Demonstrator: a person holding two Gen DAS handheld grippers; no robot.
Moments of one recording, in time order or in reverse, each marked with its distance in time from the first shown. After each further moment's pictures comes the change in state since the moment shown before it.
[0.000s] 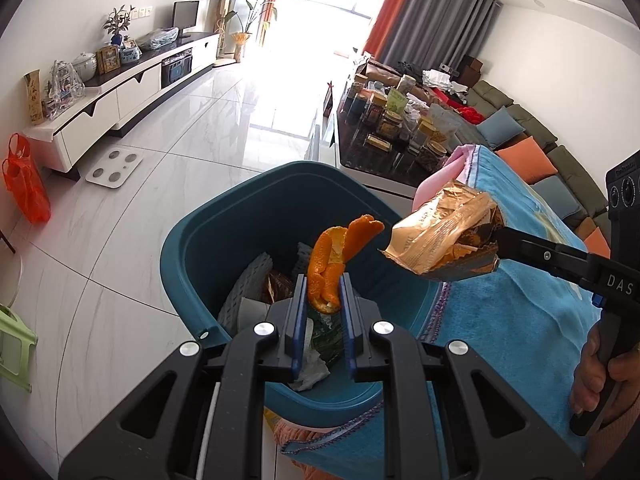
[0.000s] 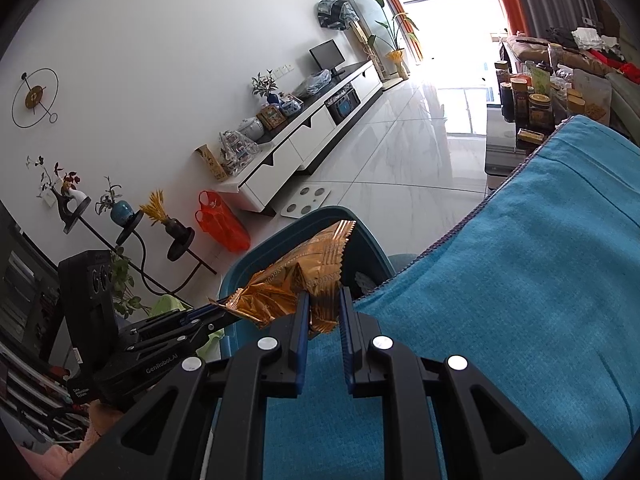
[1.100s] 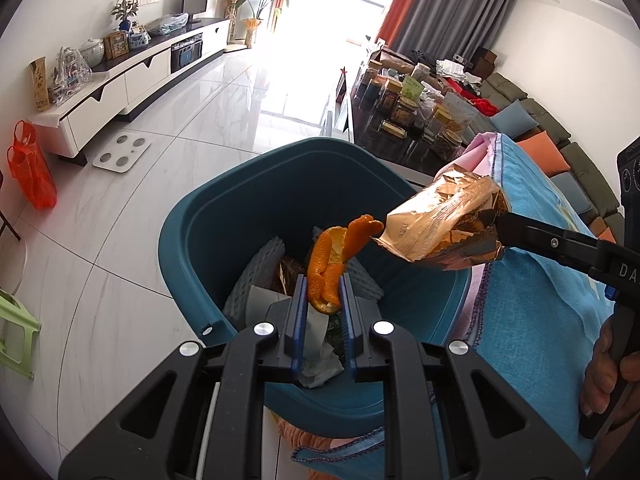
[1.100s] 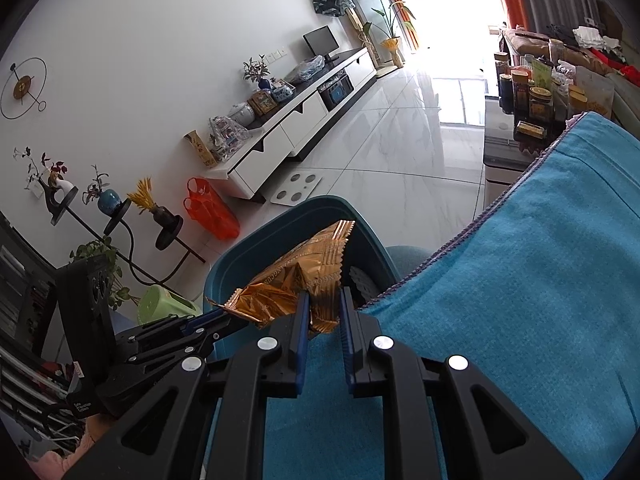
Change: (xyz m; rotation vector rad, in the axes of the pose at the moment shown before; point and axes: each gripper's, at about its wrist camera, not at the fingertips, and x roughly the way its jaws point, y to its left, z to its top) left arm 0.025 -0.001 -0.002 -0.027 0.052 0.037; right arm 0.026 0.016 0.006 -0.004 0.054 -0.045
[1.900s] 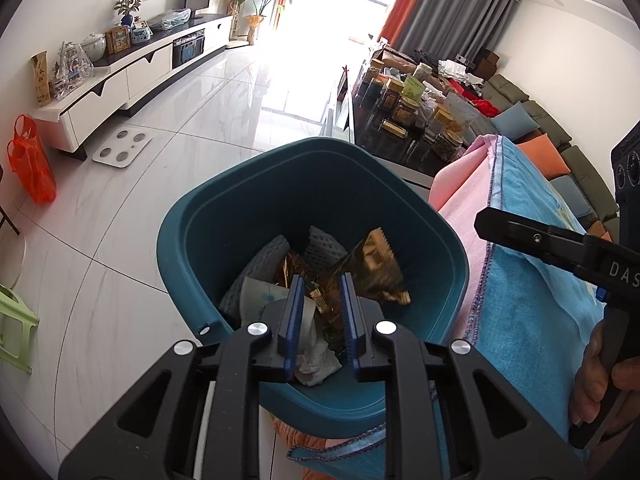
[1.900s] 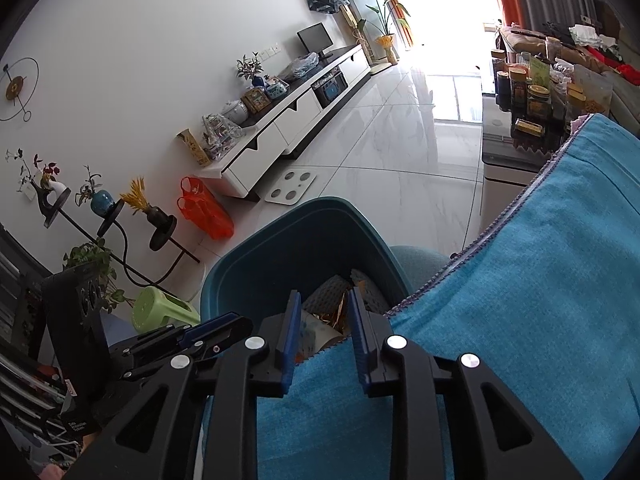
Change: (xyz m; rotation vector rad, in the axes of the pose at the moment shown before) left arm 0.000 0.000 -0.001 -0.014 0.004 -0.008; right arm 0.013 0.009 0.006 0.012 0.007 -0.023
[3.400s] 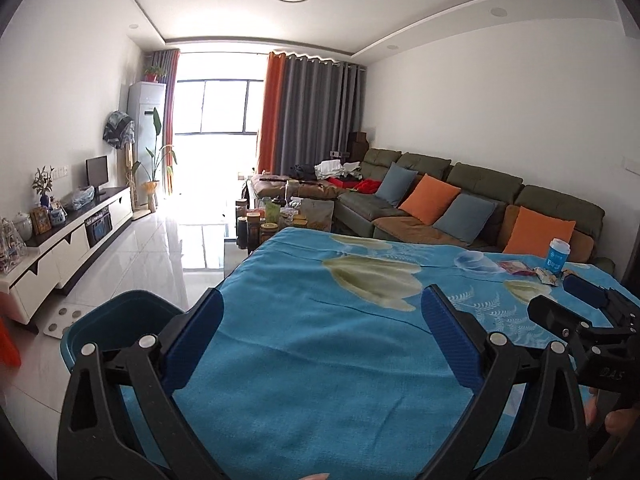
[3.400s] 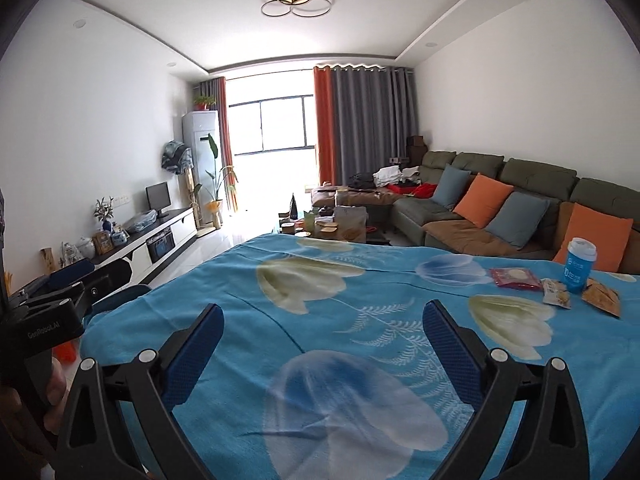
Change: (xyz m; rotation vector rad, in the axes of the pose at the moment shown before) left arm -0.126 -0.242 -0.108 0.419 -0.531 -0.239; right arm -0.291 -0.065 -0.230 0.060 -0.690 -0.696
